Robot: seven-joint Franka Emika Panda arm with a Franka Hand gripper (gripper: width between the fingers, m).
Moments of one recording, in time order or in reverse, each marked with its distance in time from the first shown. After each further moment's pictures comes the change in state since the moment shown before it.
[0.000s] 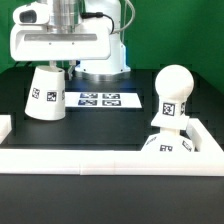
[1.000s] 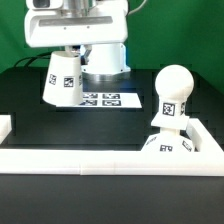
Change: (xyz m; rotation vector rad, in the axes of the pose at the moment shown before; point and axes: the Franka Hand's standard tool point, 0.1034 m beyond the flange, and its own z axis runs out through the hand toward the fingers) arm 0.009 -0.044 -0.041 0.062 -0.047 0.053
